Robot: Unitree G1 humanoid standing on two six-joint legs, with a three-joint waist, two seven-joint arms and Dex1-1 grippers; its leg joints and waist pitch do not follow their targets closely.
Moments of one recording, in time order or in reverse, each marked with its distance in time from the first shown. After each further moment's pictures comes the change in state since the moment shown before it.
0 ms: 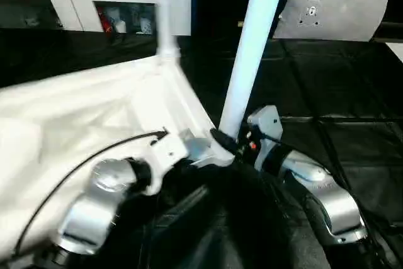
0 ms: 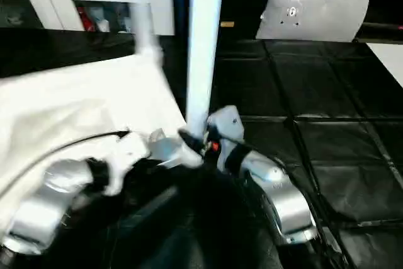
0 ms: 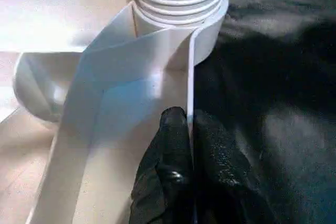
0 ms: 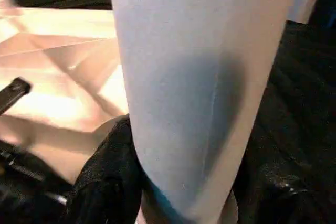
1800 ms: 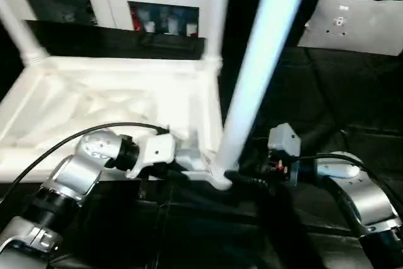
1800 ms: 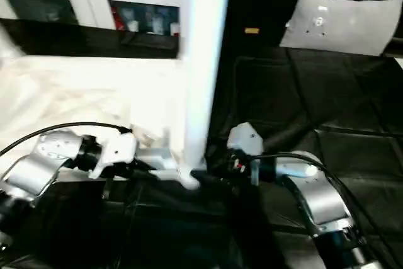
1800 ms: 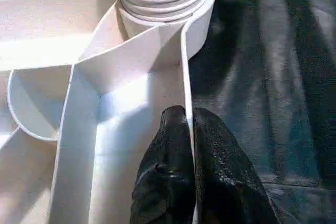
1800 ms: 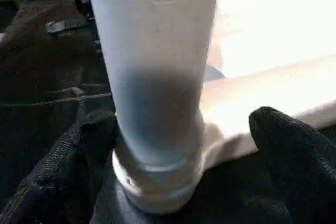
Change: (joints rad) left arm -0.303 0.269 -0.115 0.564 -0.126 -0.680 -0.522; right arm -0.037 -0.289 0.037 0.169 0.040 -0.255 0.581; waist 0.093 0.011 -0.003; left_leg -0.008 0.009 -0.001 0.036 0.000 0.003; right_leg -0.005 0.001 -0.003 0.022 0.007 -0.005
